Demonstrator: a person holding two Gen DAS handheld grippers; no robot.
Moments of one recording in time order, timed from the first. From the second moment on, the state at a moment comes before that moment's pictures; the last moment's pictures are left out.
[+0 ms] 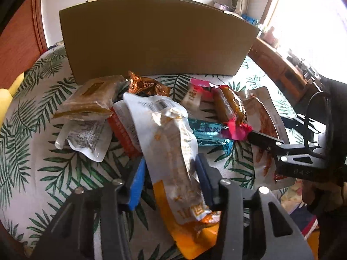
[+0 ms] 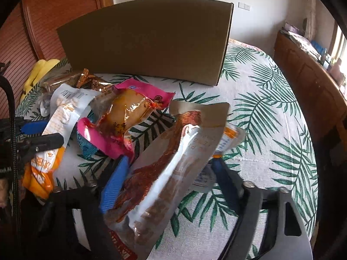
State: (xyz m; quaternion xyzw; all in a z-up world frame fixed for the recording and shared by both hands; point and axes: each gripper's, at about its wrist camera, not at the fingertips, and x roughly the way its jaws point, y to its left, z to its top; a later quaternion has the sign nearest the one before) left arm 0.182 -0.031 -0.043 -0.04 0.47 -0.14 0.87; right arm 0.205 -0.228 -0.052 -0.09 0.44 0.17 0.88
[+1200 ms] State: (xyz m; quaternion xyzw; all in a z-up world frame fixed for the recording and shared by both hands) left arm 0.138 -0.025 -0.006 -0.06 0.37 -0.18 0.91; right arm 0.203 -0.289 -0.042 -0.02 0.45 0.15 0.88
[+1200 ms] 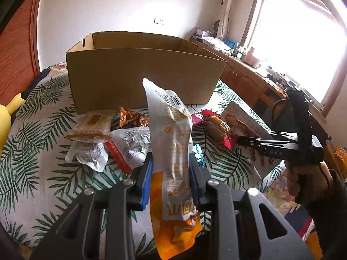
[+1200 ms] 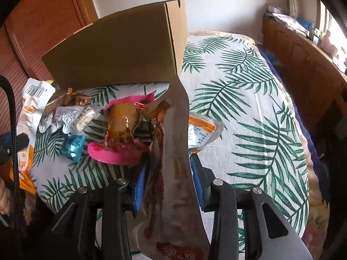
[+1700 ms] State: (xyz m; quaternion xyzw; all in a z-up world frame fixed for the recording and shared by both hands) left arm 0.140 -0.026 -0.012 -0.06 0.38 -0.19 0.91; right arm 0.170 -0.299 -0.035 -0.06 0.45 0.15 0.88
